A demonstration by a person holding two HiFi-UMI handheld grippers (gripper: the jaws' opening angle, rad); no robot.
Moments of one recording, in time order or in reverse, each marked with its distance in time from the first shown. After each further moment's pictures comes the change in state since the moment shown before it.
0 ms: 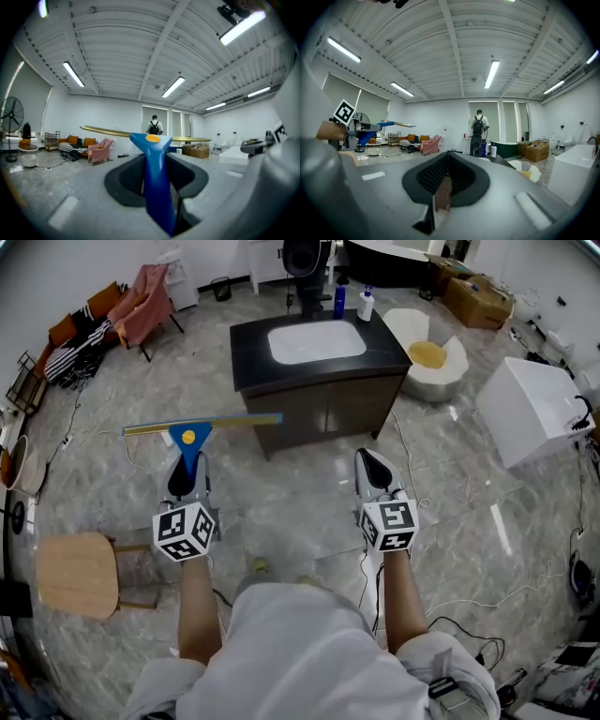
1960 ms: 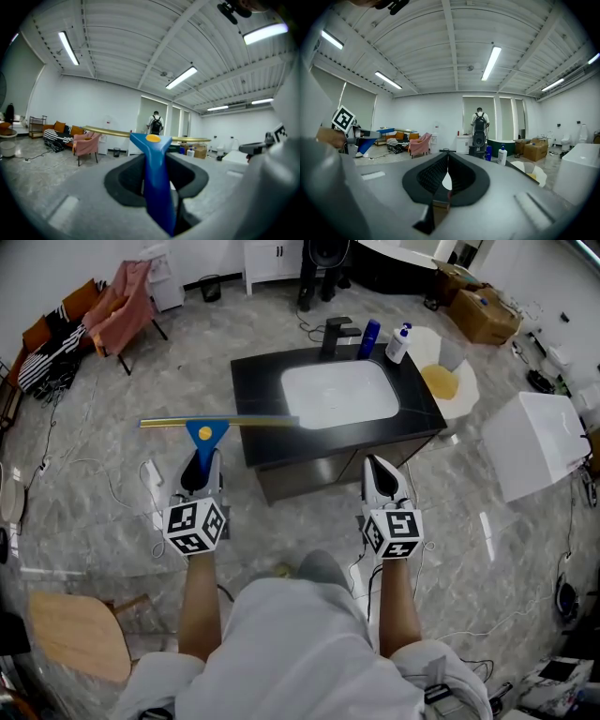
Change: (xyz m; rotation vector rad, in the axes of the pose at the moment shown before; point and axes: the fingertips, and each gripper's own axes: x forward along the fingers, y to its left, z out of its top) left arm 0.435 0.190 -0.018 -0.096 0.069 -0.103; right arm 0.440 -0.065 0.030 0.022 0.045 -0.096
